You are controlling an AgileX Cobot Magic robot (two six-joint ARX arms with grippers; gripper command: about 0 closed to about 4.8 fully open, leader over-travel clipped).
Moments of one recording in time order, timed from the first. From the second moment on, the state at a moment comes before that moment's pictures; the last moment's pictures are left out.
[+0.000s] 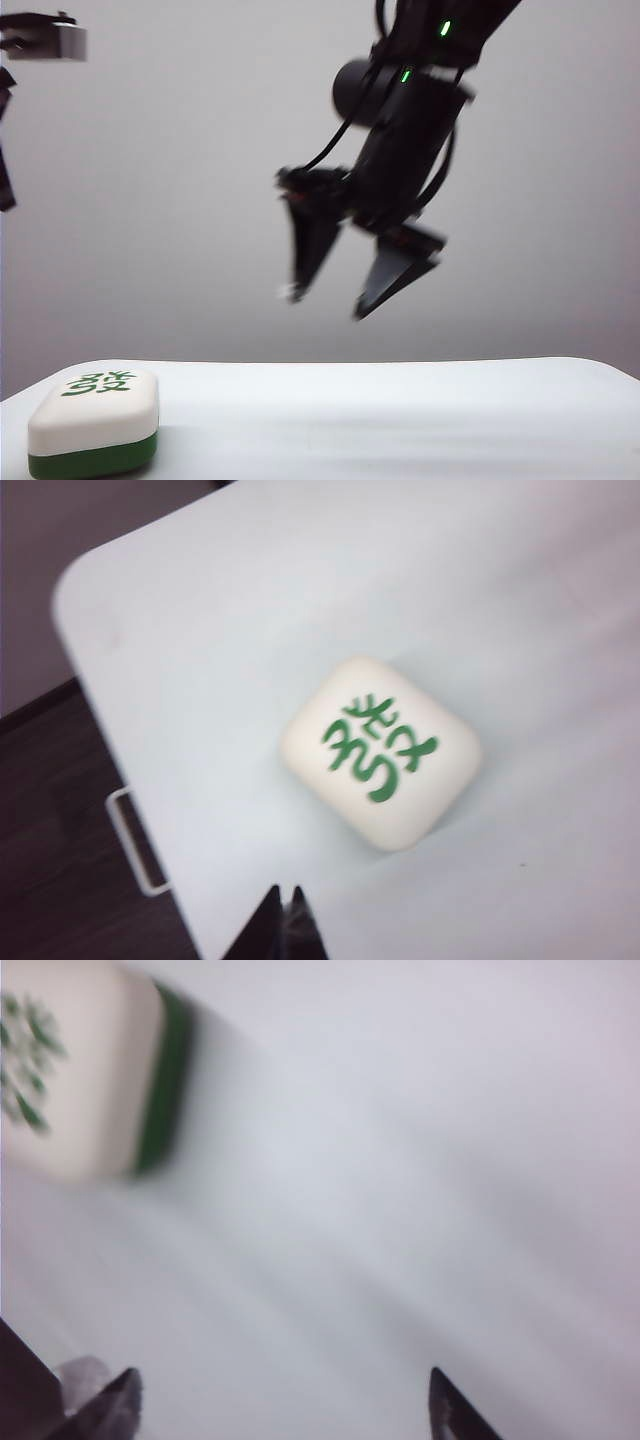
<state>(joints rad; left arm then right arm) -0.30 0.96 0.74 -0.62 -0.03 0.29 0.60 1.92 1.45 -0.70 -0.30 0.10</state>
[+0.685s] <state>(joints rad) -0.30 0.51 0.74 -0.69 -0.16 0.14 0.33 1.18 1.02 -0.71 -0.20 0.07</state>
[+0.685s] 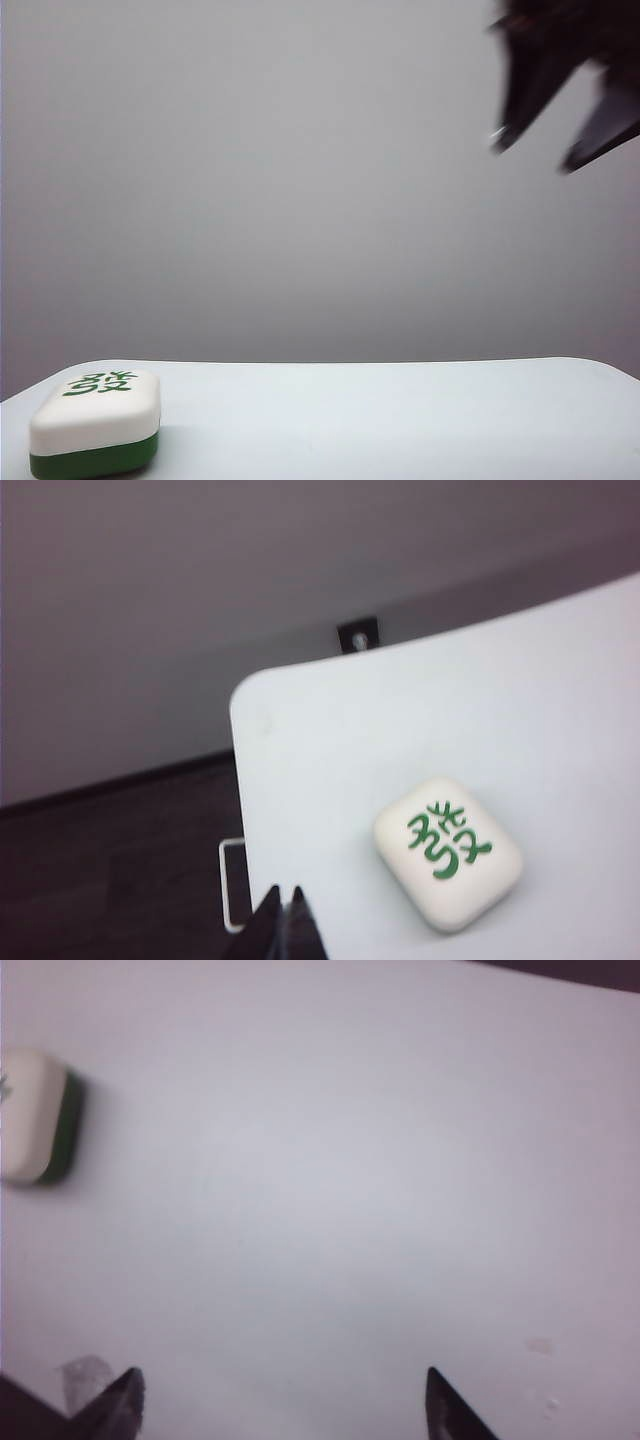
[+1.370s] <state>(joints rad) -0.30 0.05 0.57 -0.62 -0.25 -0.03 0.14 0.42 0.61 -0.38 -0.16 0.22</state>
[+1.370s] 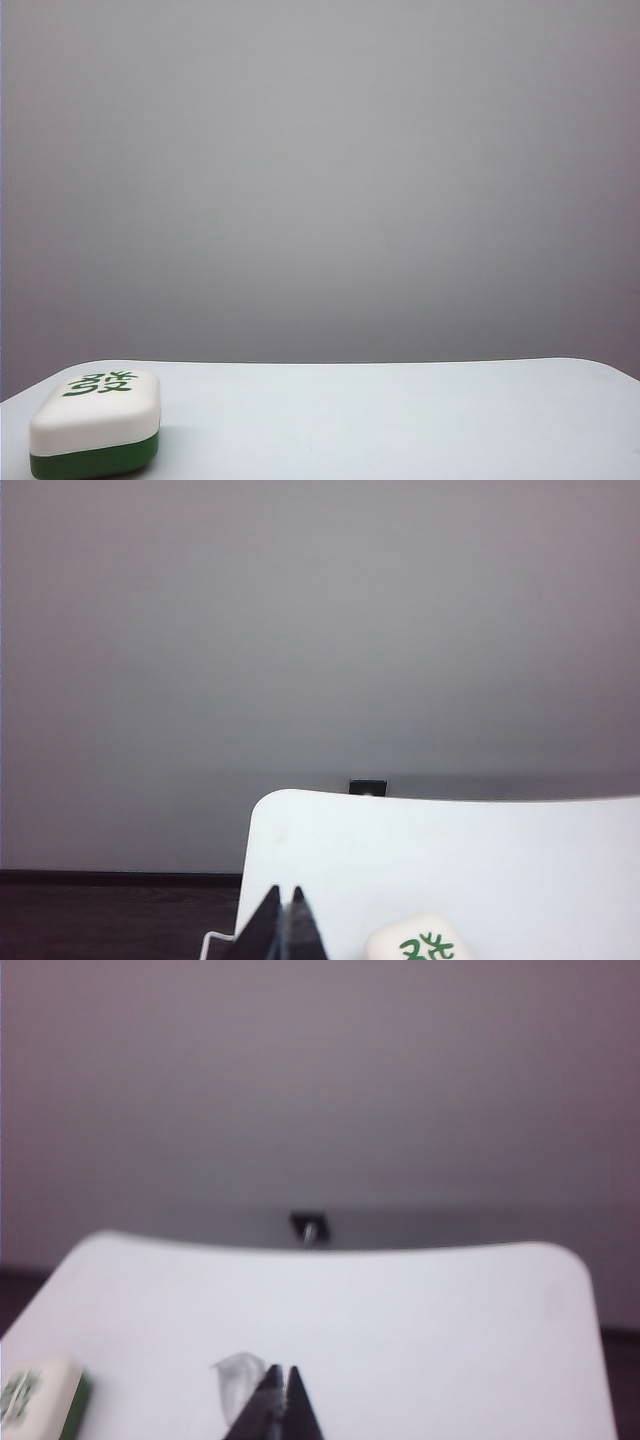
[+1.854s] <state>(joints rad) -0.31 0.00 0.42 -0.50 -0.30 -0.16 0.14 0.21 0.24 -0.11 -0.07 0.33</state>
